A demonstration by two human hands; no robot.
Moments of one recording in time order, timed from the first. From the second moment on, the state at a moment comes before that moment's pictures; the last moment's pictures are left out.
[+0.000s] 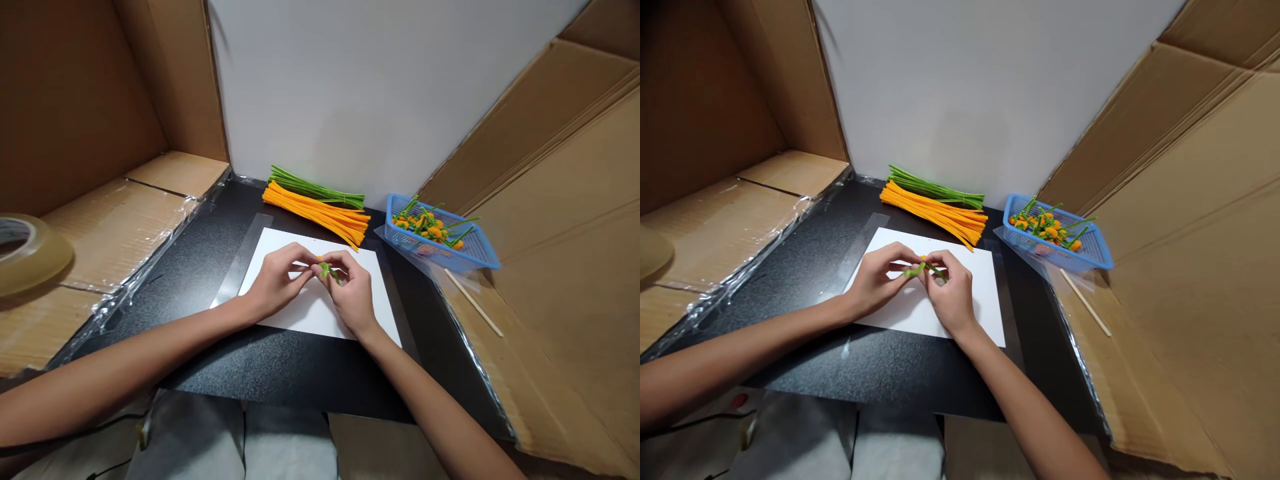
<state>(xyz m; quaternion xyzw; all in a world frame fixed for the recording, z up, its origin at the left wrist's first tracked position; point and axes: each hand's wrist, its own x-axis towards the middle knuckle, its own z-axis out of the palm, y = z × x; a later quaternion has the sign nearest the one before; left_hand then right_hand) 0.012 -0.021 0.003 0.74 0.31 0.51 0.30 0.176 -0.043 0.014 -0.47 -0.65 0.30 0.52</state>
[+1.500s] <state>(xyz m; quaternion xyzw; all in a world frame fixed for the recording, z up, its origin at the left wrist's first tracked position) -0.006 0.000 0.010 0.89 0.25 0.36 -0.14 0.174 -0.043 0.021 -0.43 -0.57 0.44 0.54</state>
